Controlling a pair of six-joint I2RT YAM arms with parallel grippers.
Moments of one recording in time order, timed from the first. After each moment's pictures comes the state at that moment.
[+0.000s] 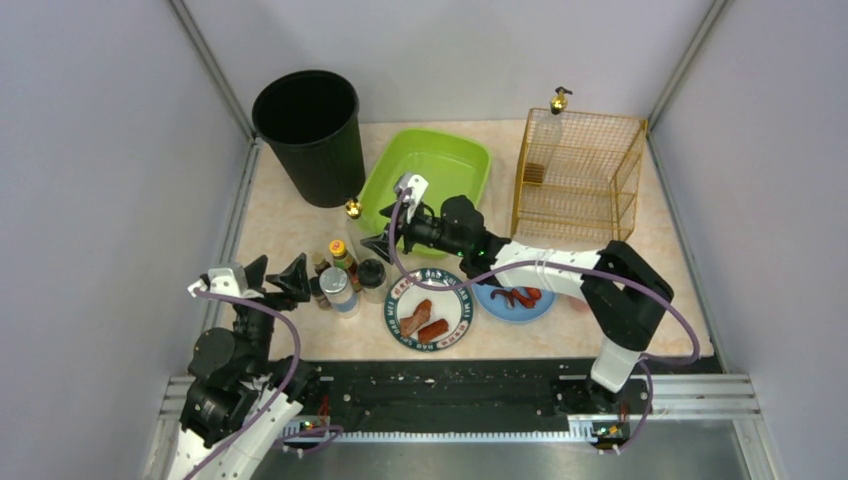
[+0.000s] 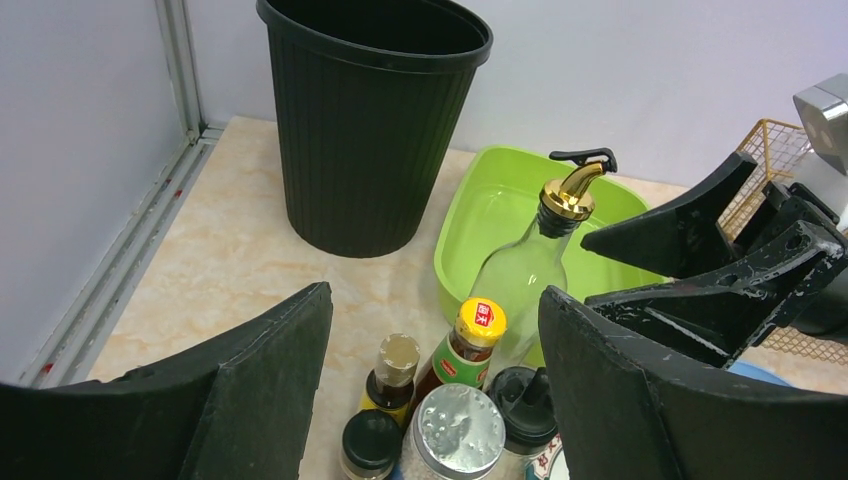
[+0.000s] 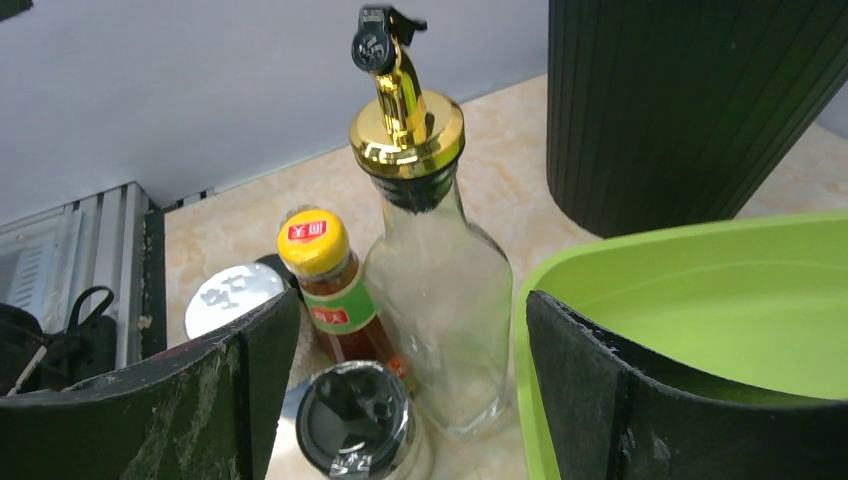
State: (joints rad) left arm -0.51 0.02 0.62 -0.43 -0.47 -0.17; right arm 0.93 1.73 1.09 0.61 -0.27 0.10
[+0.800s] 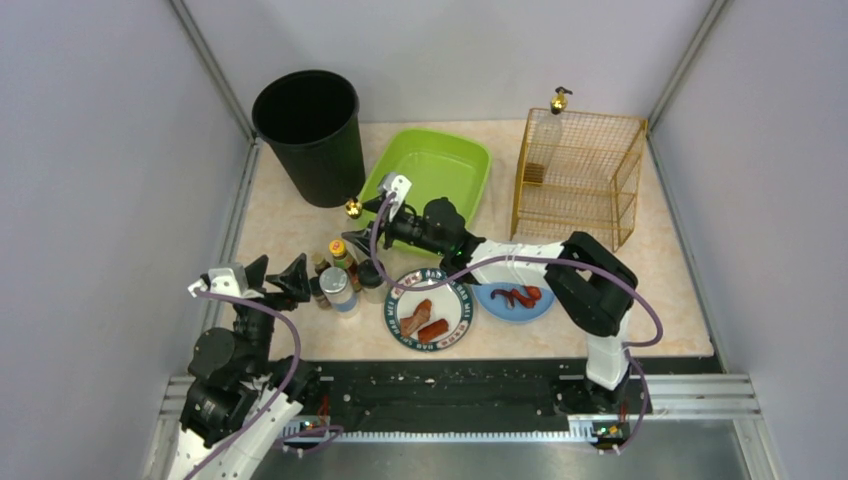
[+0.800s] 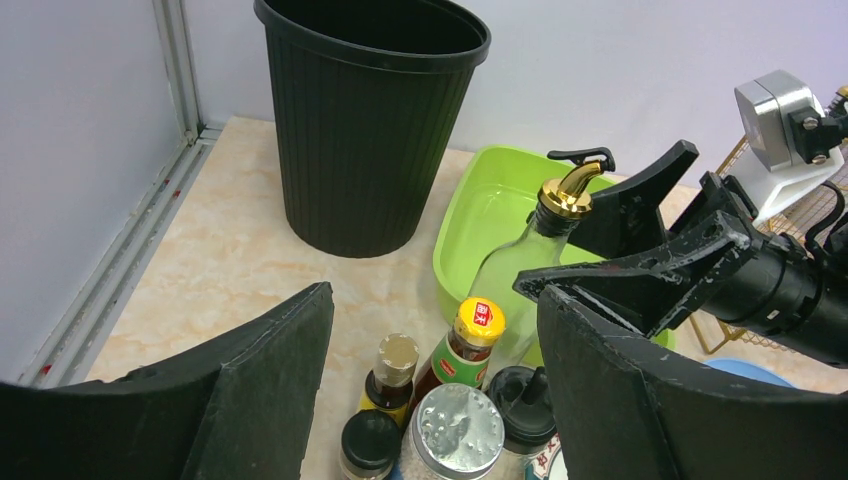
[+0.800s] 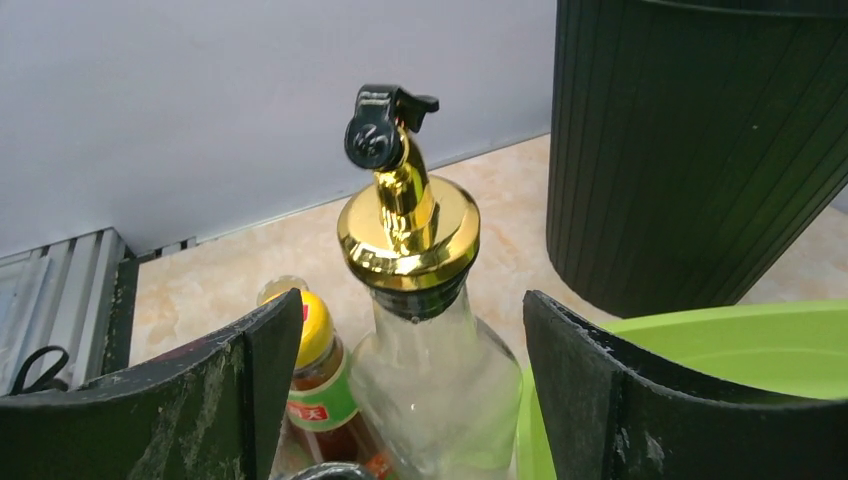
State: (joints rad) left arm -0.51 0.02 0.62 -0.43 -0.46 -0.17; right arm 0.96 1.90 1.19 0.81 -0.25 0.09
